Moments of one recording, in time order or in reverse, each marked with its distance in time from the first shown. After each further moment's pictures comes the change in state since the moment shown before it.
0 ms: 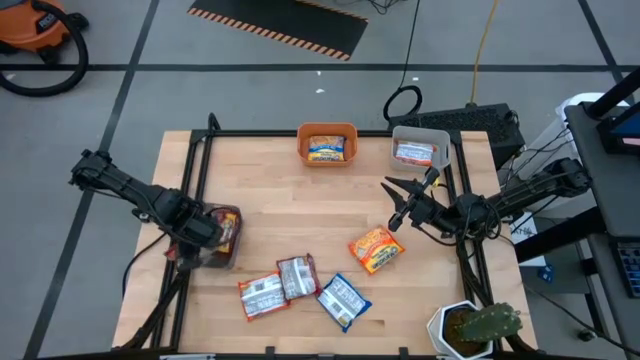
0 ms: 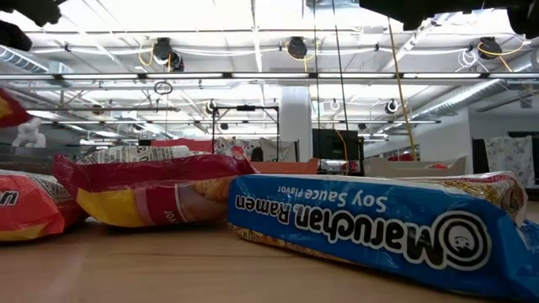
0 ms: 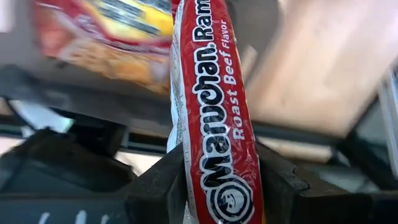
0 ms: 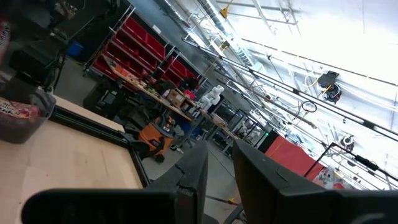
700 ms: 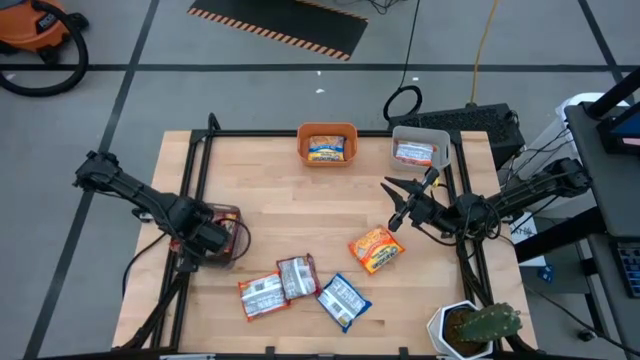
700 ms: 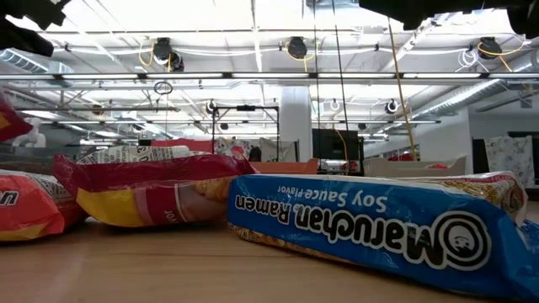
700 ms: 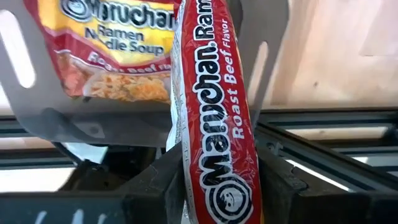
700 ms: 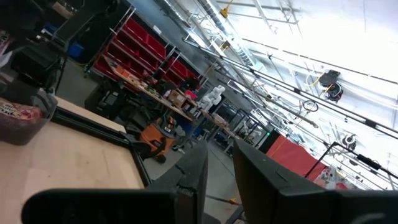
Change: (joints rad) left arm -0.002 0.100 0.000 -0.003 -0.076 0.250; right arm 0.000 0.000 0.000 -0.002 -0.003 0.014
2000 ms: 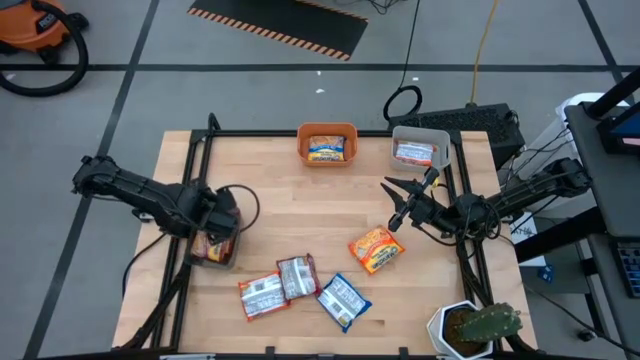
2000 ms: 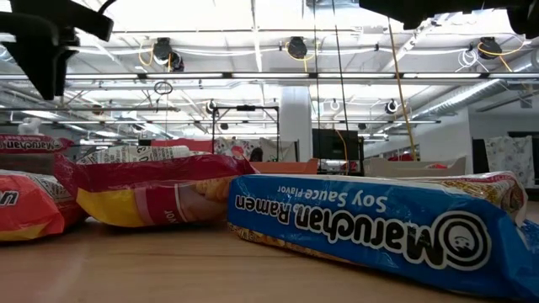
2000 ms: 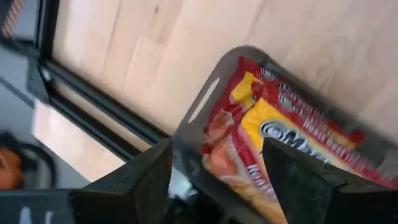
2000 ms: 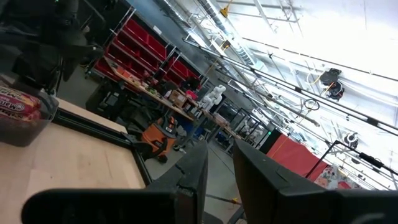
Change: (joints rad) left arm 0.164 0.007 0.000 0.009 -0.499 -0.340; right arm 0.000 0.000 0.000 -0.003 0.000 0.012
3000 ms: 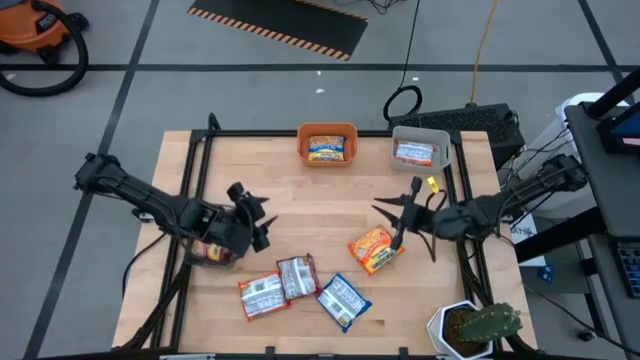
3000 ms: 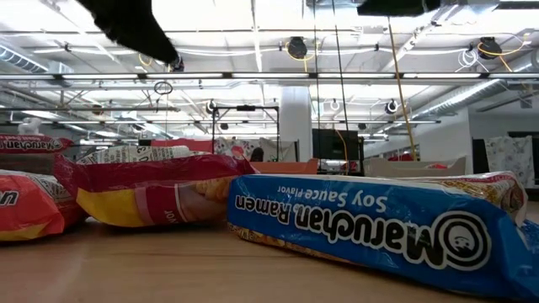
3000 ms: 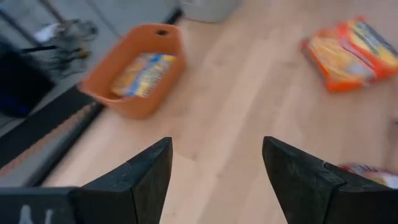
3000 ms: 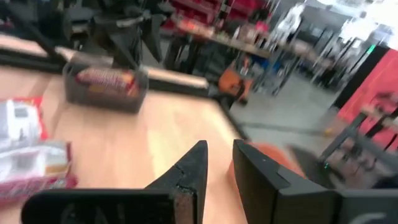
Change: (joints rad) left arm -0.102 0.007 -0.118 0.950 -0.468 0.331; right arm 0.099 0.000 0.279 -0.876 0.001 0.753
